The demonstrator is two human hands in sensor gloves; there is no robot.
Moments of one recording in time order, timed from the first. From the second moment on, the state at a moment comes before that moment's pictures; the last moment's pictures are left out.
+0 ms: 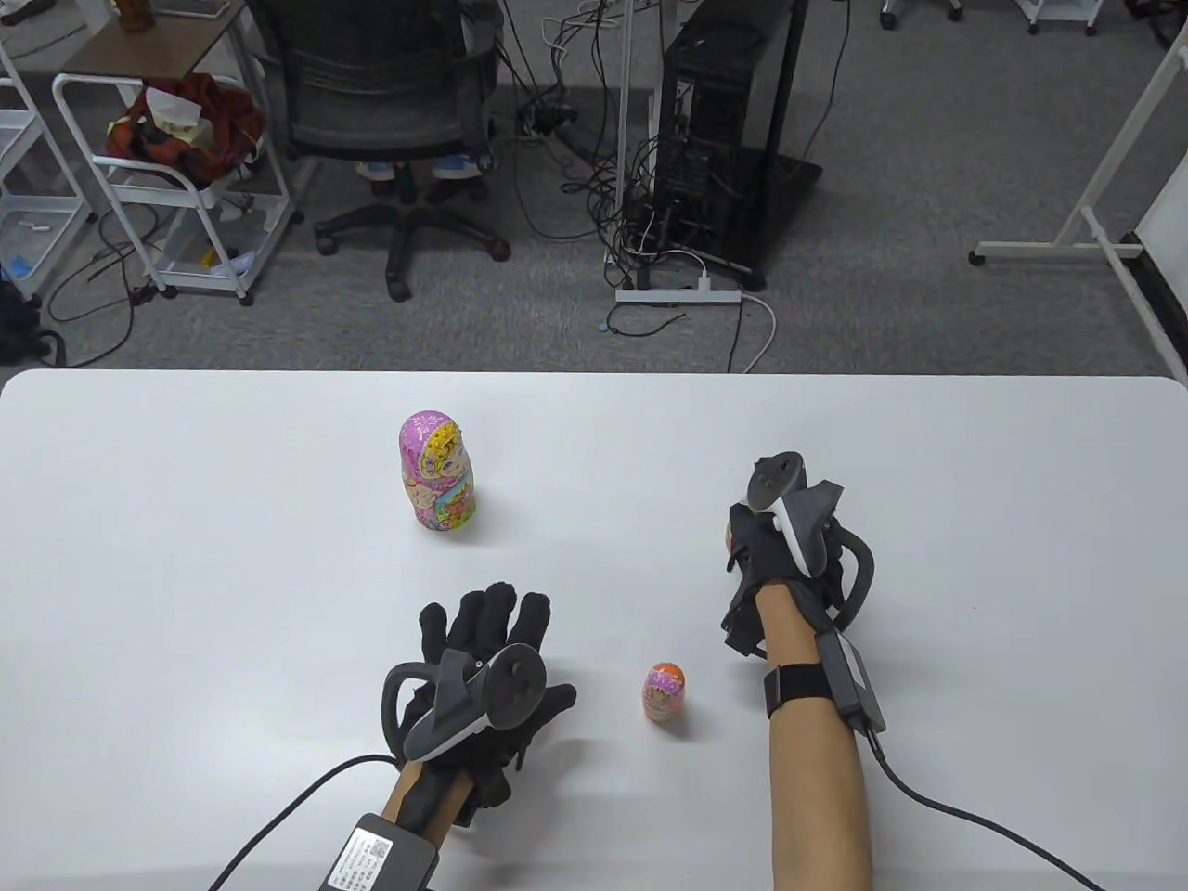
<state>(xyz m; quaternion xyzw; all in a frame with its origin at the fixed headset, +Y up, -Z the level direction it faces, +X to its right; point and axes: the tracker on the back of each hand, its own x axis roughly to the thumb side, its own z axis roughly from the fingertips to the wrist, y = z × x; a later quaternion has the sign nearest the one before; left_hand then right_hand) -0.135 -0.729 -0.296 0.00 -0.12 0.04 0.99 0.170 -0.708 -0.434 -0.25 0.03 0.96 0.14</state>
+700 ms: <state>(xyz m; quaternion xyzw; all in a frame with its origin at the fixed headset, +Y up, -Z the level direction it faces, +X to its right) -0.126 -0.699 -0.270 0.12 -0.15 0.12 0.97 0.126 -0.675 -0.288 0.13 -0.08 0.89 0.42</state>
